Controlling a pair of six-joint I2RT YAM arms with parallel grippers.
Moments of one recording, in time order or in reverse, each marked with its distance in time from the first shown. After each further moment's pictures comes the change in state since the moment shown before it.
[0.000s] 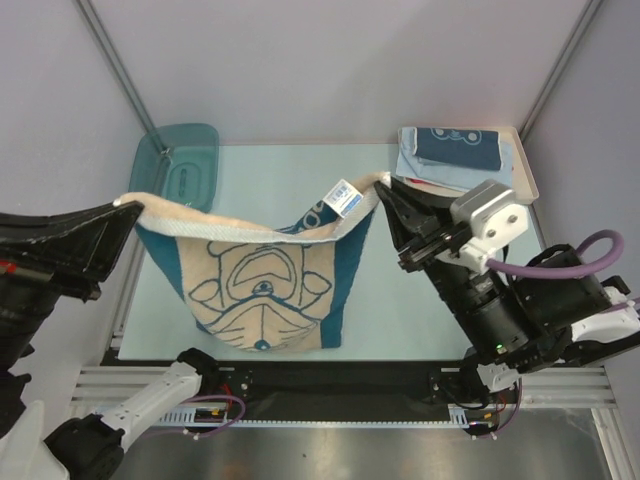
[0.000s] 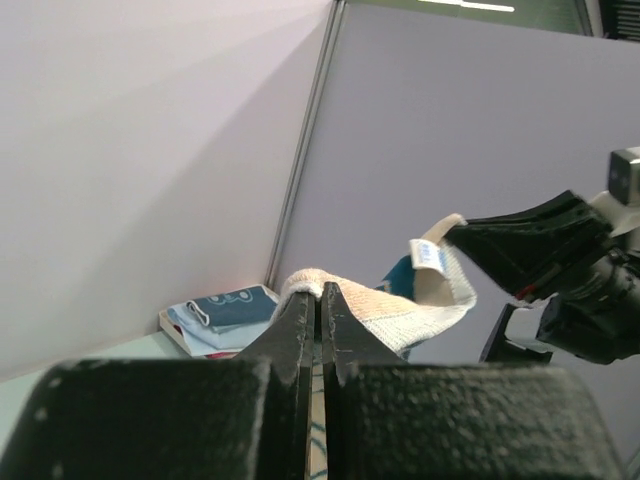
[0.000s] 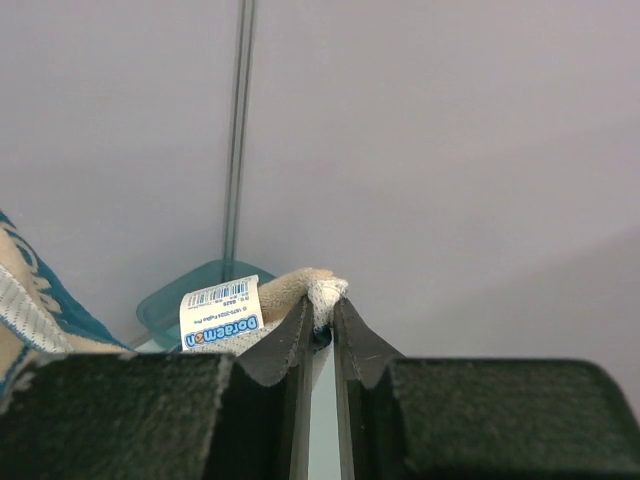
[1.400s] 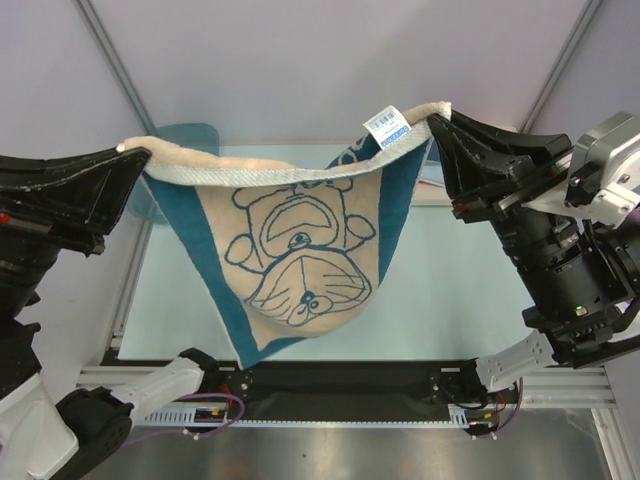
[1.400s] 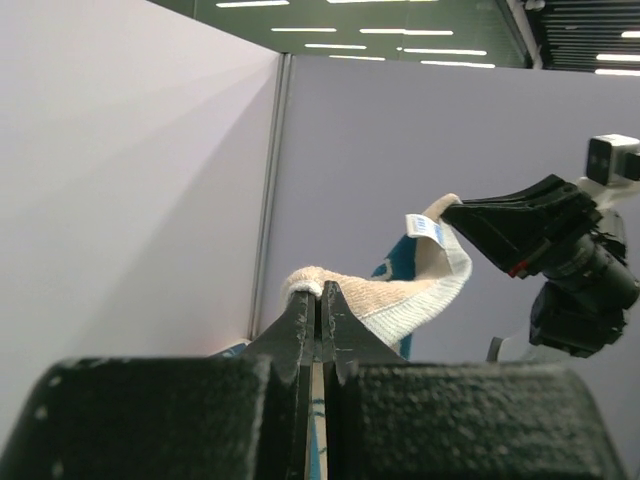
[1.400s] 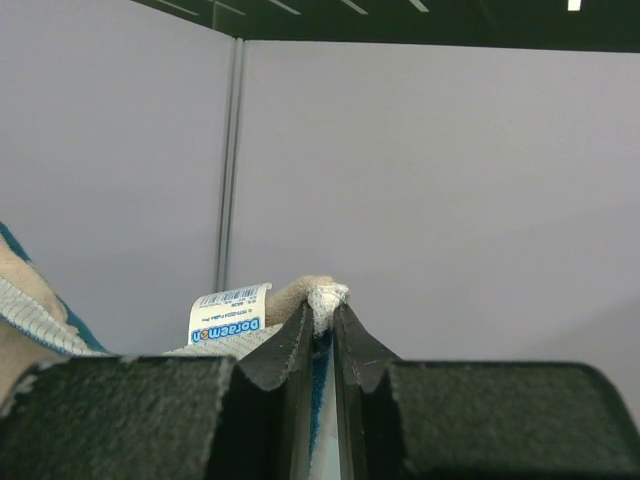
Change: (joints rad) left arm 0.002 0.213 0.194 0.140 0.109 0.006; right arm -0.040 0.047 0.324 -0.124 -0.163 -0.076
